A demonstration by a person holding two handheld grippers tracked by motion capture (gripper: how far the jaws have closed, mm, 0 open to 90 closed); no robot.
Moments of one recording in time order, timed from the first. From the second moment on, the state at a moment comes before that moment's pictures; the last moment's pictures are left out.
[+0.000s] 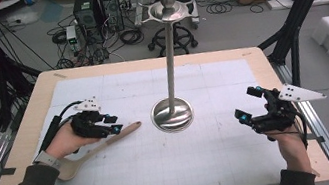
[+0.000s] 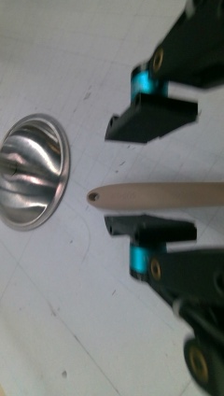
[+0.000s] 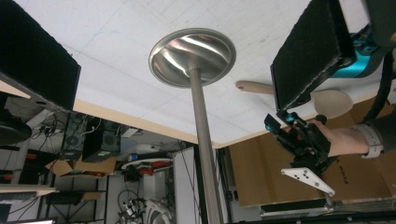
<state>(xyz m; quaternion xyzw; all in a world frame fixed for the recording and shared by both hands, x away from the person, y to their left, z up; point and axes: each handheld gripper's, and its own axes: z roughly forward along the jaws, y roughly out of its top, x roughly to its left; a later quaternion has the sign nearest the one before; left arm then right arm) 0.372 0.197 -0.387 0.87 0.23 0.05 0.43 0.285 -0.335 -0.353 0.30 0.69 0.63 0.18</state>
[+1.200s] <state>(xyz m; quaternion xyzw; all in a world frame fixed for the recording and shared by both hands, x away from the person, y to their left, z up) 0.368 0.247 -0.407 0.92 0.25 0.03 0.29 0.290 -0.333 -0.356 0.30 0.69 0.63 0.19</state>
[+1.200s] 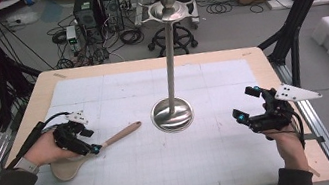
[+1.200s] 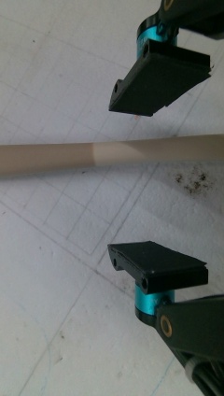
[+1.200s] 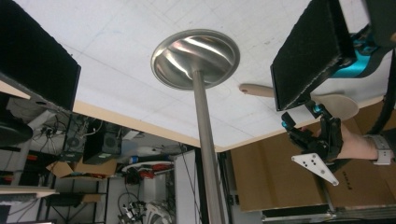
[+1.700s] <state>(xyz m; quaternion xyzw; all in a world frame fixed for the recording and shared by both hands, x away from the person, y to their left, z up) 0.361 0.231 -0.414 0.96 0.20 0.02 0.21 0.288 -0.333 -0.356 0.30 0.69 0.63 0.19</state>
